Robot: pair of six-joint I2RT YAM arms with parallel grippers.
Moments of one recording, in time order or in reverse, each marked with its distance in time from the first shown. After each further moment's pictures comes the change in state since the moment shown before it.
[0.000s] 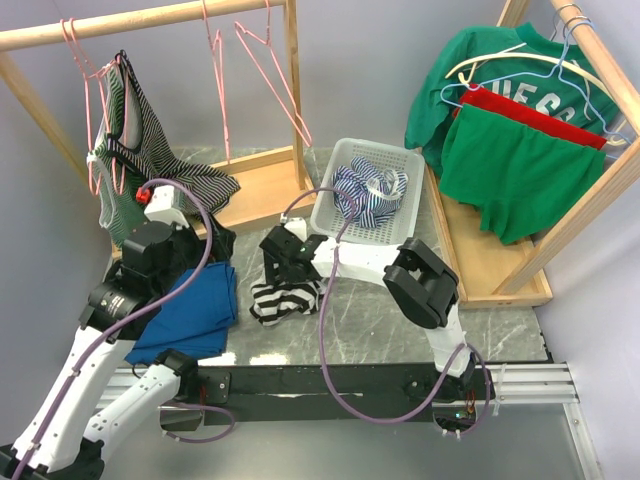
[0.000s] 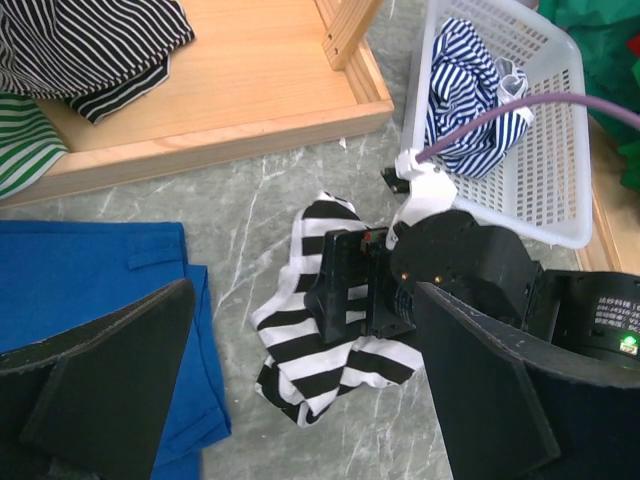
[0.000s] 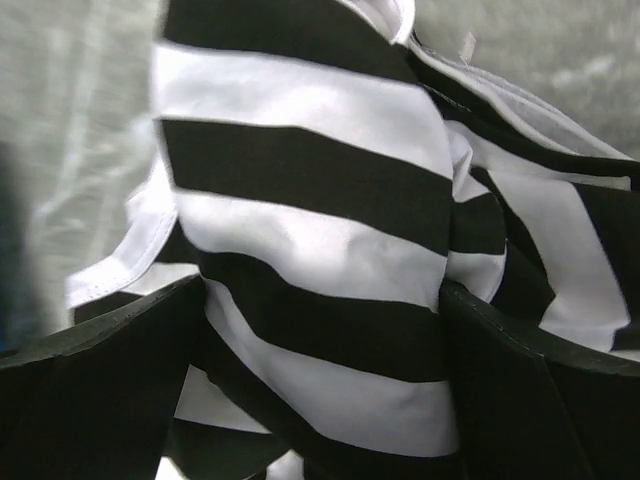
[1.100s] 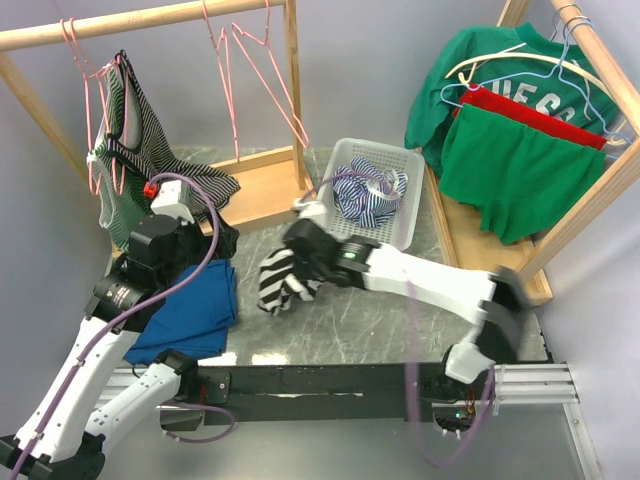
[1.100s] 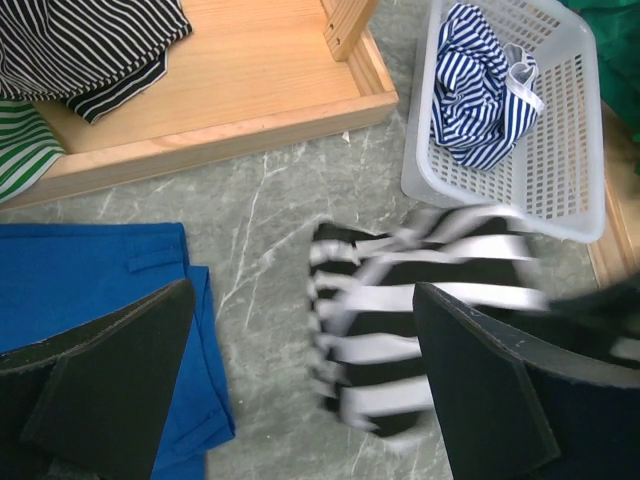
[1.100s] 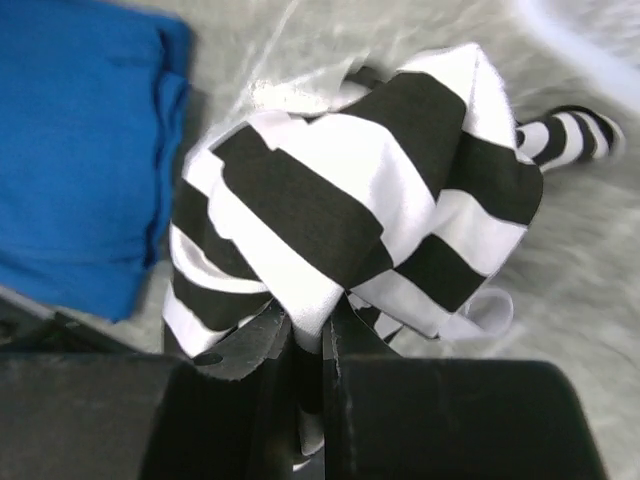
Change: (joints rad) left arm 0.000 0.044 0.015 0.003 0.006 0.018; right arm 0.077 -0.548 -0.185 -0.082 0.073 -0.078
